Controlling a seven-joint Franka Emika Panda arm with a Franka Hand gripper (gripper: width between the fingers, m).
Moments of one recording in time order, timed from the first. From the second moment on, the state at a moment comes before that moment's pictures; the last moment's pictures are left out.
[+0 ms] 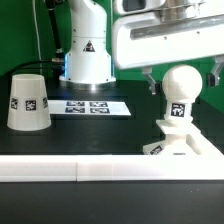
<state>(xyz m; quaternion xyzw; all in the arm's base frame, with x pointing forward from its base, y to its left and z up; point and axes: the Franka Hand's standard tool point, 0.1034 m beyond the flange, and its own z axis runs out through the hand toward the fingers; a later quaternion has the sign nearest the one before) 0.611 0.105 0.119 -1.00 0.01 -0.01 0.09</state>
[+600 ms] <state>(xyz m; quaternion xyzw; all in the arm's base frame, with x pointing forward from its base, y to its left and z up) 0.614 0.108 0.118 -0.97 -0.24 -0.05 0.06</state>
